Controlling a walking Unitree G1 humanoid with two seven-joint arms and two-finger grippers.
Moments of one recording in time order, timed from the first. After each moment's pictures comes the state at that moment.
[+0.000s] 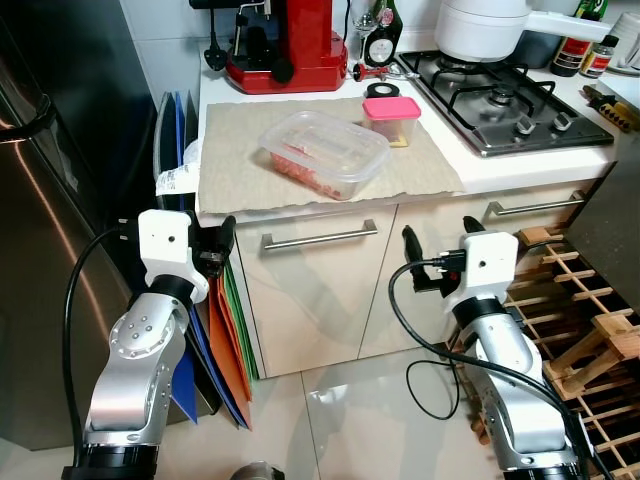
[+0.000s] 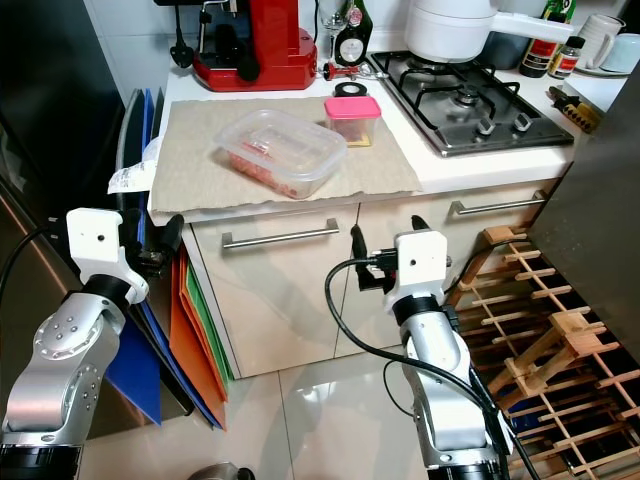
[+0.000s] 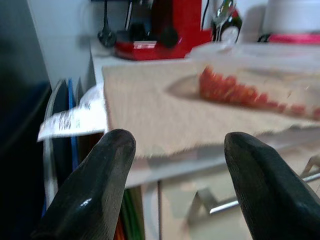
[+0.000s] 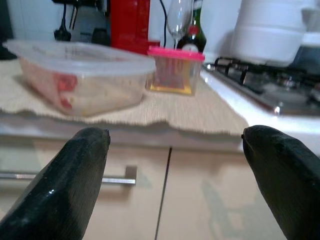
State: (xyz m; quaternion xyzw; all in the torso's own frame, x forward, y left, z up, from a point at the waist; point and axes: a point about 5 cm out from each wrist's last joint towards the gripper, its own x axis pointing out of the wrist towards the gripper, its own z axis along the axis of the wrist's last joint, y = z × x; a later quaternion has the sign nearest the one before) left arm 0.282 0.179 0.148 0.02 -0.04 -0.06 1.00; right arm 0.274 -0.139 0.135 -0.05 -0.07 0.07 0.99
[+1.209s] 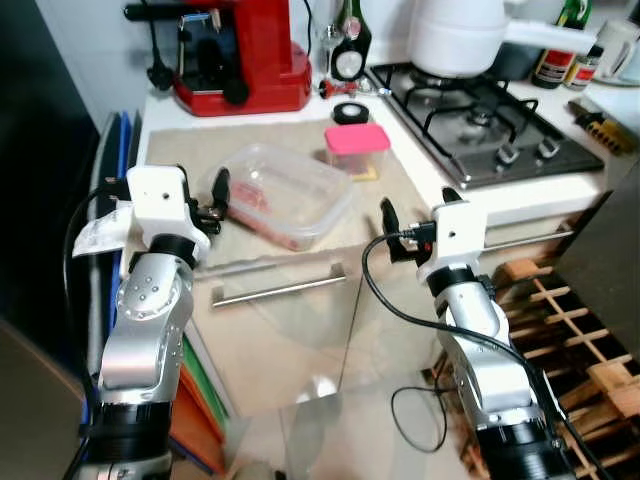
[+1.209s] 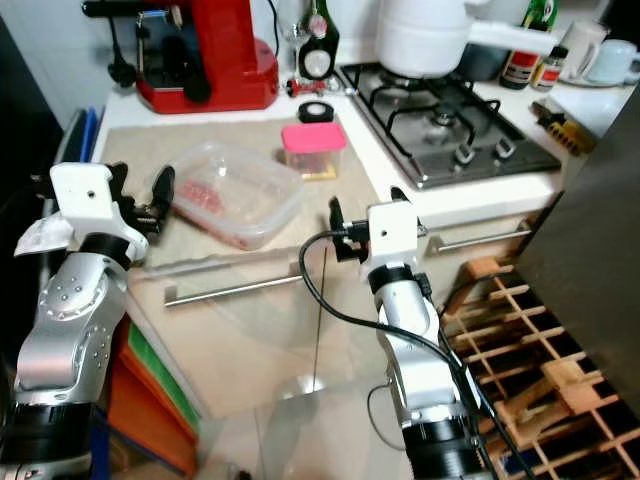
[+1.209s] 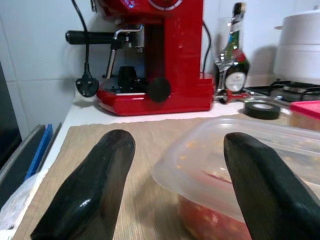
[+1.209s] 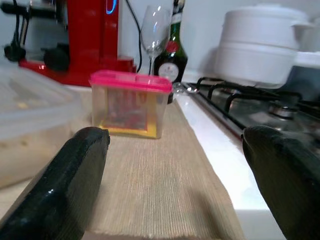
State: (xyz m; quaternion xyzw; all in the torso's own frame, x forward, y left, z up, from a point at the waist) left arm 0.310 0.176 0.182 0.01 -0.08 -0.02 1.00; right arm 0.296 -0.122 0.145 -0.04 -0.10 0.07 0.99
